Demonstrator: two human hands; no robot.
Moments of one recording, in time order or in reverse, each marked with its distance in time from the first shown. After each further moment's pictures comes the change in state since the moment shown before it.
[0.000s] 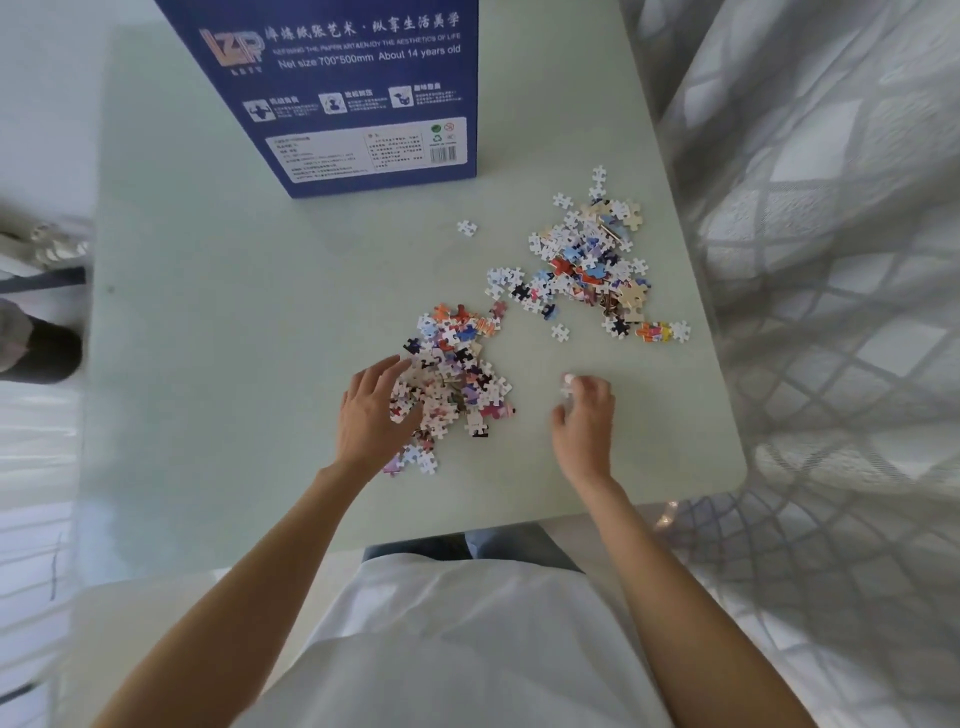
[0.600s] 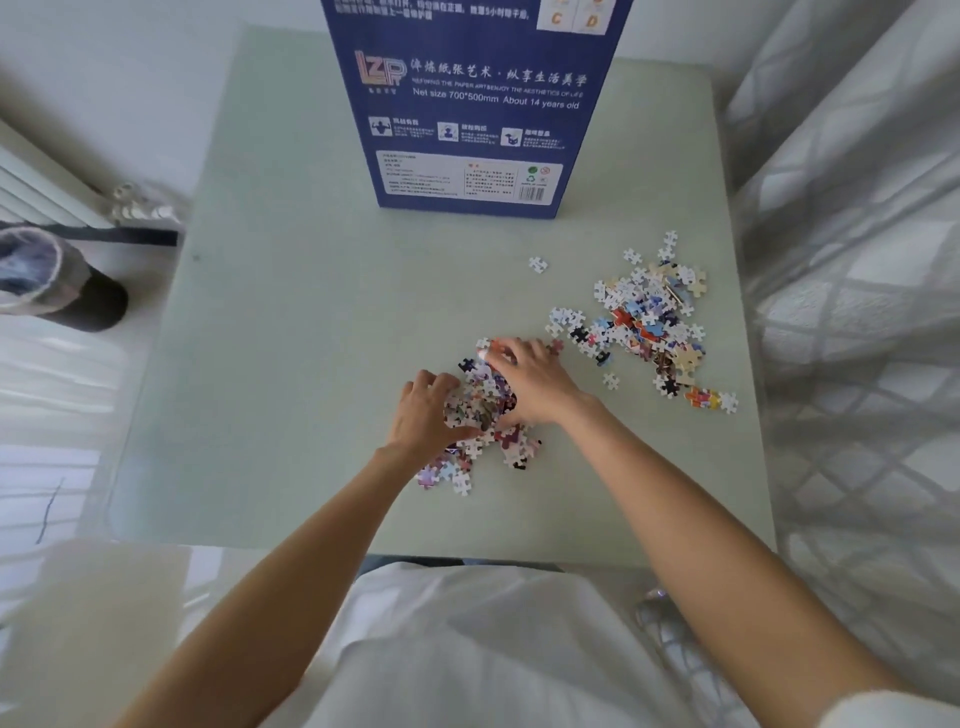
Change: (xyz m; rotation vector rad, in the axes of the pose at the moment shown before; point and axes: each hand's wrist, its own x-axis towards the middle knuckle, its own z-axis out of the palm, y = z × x) left_hand 0.018 0.005 -0.005 -0.059 -0.167 -0.205; right_hand 0.082 -0.112 0.031 -0.638 -0.699 -0.668
